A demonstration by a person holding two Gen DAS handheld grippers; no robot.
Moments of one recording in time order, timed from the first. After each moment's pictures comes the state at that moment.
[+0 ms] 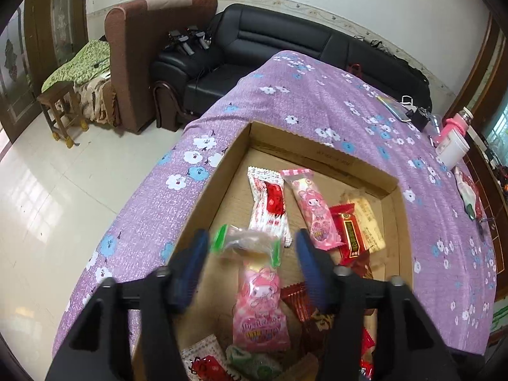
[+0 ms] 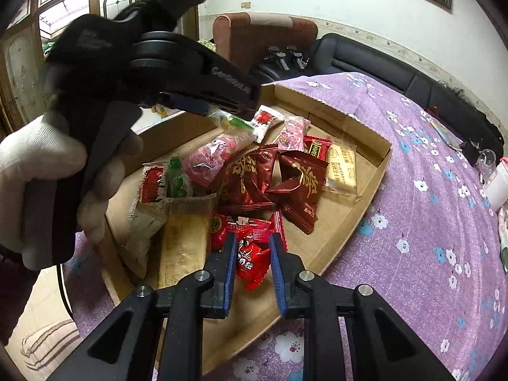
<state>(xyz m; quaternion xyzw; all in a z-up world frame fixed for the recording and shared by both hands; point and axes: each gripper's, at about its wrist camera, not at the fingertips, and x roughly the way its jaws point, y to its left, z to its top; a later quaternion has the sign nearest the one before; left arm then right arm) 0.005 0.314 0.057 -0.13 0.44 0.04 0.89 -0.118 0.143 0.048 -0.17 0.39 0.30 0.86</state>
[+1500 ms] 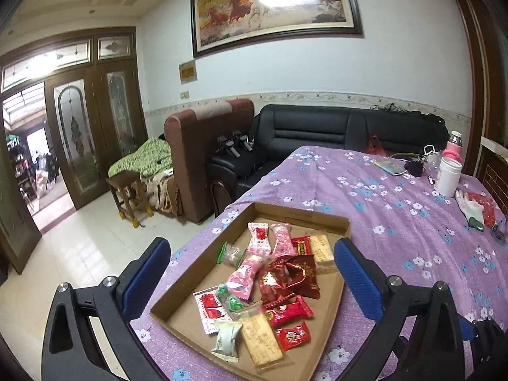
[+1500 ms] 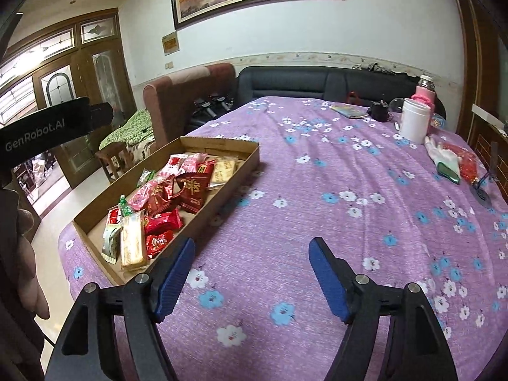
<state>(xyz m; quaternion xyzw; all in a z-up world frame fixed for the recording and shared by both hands) -0.150 0.172 0.159 0.00 0.22 0.18 0.96 -0.169 -0.004 0.084 -0.01 0.32 0.18 0.93</state>
